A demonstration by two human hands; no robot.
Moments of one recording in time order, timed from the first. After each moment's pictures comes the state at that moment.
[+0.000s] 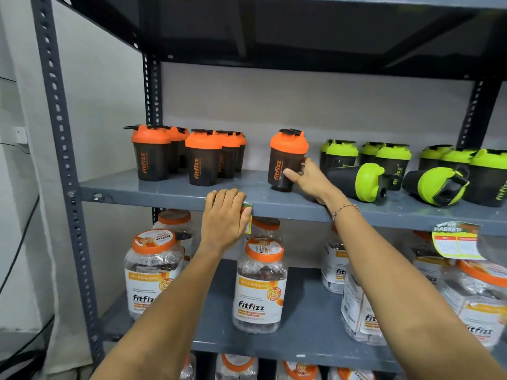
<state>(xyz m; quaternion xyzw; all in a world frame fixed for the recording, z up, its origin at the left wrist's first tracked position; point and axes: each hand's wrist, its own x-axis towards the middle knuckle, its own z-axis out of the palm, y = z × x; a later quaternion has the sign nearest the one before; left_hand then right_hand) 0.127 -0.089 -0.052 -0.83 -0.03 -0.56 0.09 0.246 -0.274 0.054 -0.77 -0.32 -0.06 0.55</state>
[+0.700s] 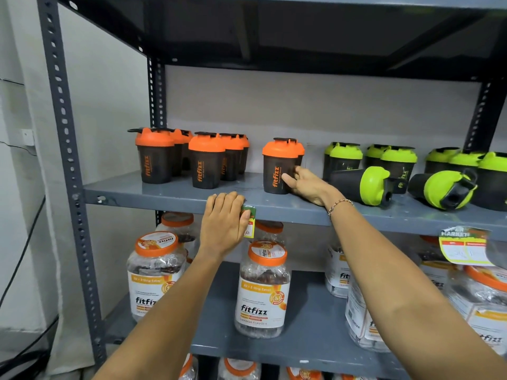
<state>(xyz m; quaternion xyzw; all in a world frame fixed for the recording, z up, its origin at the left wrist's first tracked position) 0.127 -0.082 -0.055 -0.81 -0.02 -0.57 0.09 0.255 -0.258 0.053 -0.75 -0.31 0.09 0.58</state>
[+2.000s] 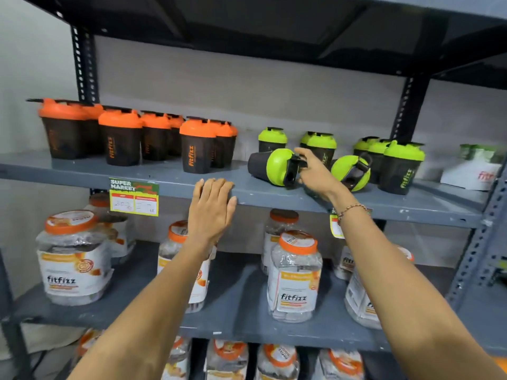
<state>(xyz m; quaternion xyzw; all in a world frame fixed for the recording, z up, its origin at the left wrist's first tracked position) 0.175 -0.255 -0.060 -0.82 -0.03 -0.56 0.03 0.254 -0.472 0.062 -0.83 -0.30 -0.10 0.45</state>
